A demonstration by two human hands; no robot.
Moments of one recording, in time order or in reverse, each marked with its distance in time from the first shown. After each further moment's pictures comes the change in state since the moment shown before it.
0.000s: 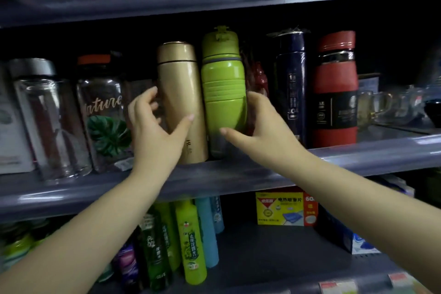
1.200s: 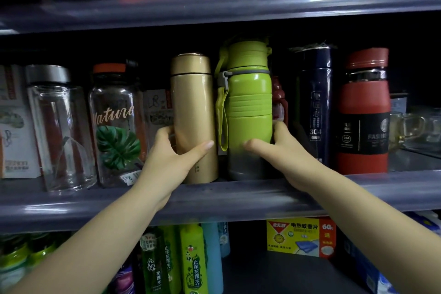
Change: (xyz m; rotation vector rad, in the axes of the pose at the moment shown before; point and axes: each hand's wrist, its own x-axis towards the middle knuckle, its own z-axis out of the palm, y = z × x) left_hand 0.006 -0.026 0.001 -0.223 -0.264 -0.374; right_hand 0.030 0.036 0.011 0.408 -0.126 0.335
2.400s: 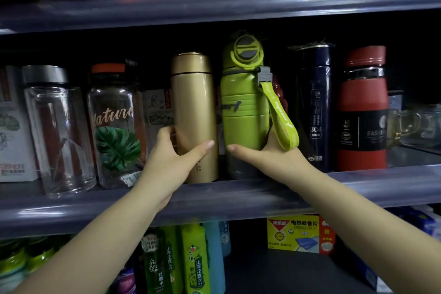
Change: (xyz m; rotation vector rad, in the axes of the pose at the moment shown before) left_hand 0.000 -0.002 -0.001 0.038 -0.014 0.029; right_hand -0.011 -0.005 0.014 -0.241 0.069 -0.220
